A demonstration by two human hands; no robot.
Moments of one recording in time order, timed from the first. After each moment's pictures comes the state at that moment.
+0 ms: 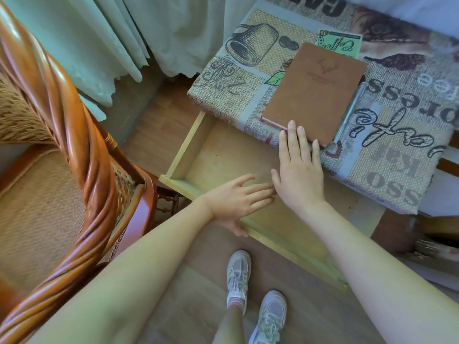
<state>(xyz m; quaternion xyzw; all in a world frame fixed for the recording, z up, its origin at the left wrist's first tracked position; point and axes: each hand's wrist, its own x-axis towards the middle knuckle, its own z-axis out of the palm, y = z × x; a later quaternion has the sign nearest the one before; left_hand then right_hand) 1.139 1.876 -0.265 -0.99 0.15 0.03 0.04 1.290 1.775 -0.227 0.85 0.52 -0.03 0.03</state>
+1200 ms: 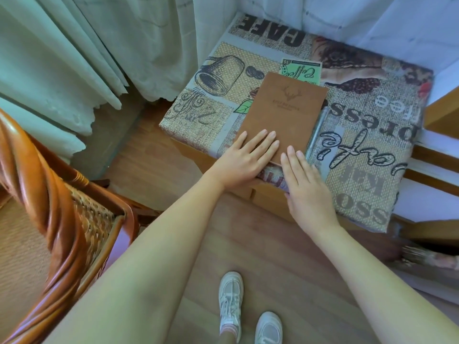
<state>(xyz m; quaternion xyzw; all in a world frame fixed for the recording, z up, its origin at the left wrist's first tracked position) 1.264 1.919 -0.242 -0.99 0.00 -0.12 0.10 1.351 1.737 -0.228 0.85 0.53 -0.02 -0.01</state>
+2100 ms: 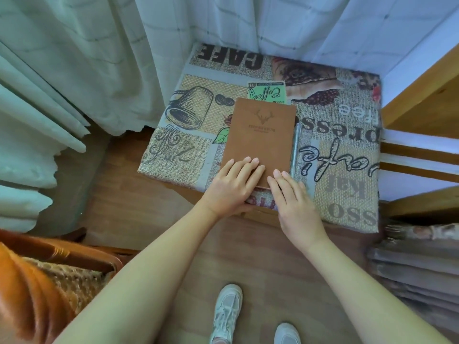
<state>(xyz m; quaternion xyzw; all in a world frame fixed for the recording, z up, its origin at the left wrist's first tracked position) 1.271 1.934 -0.244 -0.99 0.03 -0.14 0.06 1.341 1.750 -0.236 0.87 0.49 0.04 -0.04</state>
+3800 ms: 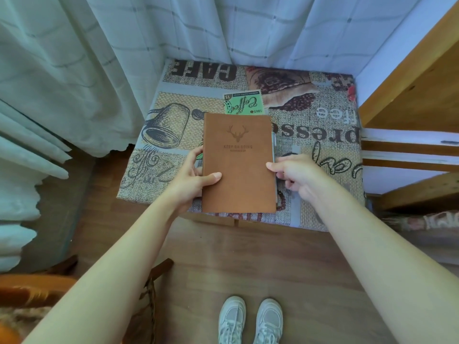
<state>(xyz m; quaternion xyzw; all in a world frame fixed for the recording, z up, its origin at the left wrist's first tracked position) 1.296 1.981 -0.196 -0.59 -0.31 0.04 -0.74 1.433 1.799 -0.165 0.77 -0.09 -0.39 -0.50</state>
